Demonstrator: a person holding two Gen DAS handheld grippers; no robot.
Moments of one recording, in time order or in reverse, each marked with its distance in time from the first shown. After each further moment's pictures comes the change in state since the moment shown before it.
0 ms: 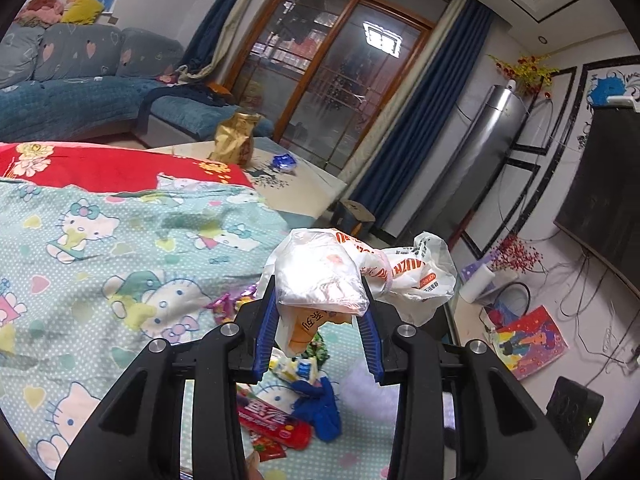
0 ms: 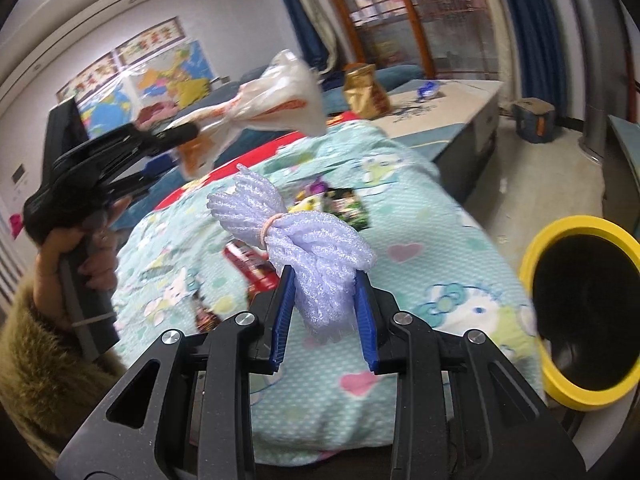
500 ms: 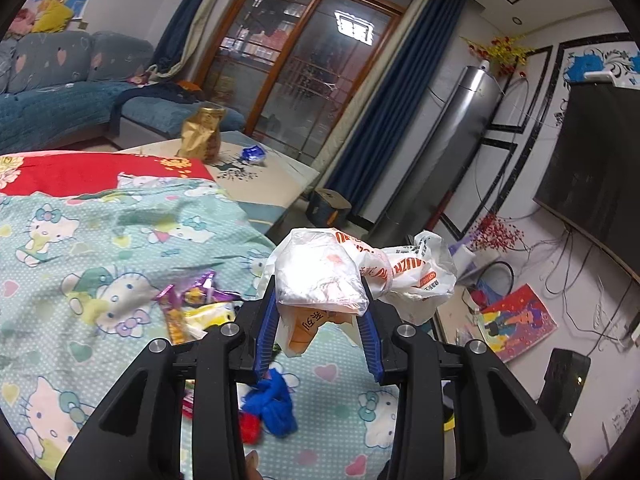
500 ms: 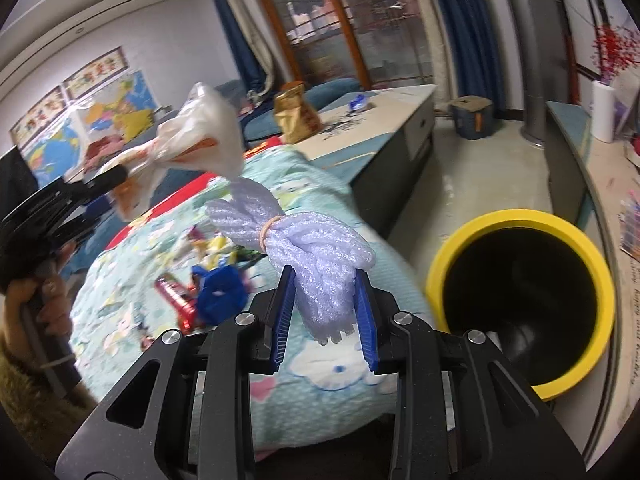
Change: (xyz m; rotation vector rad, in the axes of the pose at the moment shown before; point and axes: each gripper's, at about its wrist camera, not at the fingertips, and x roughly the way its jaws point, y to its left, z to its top) left arm 0.015 -0.043 -0.012 0.063 0.039 -0.077; right arm -0.030 -0.061 0.009 0.108 -0.070 -0.188
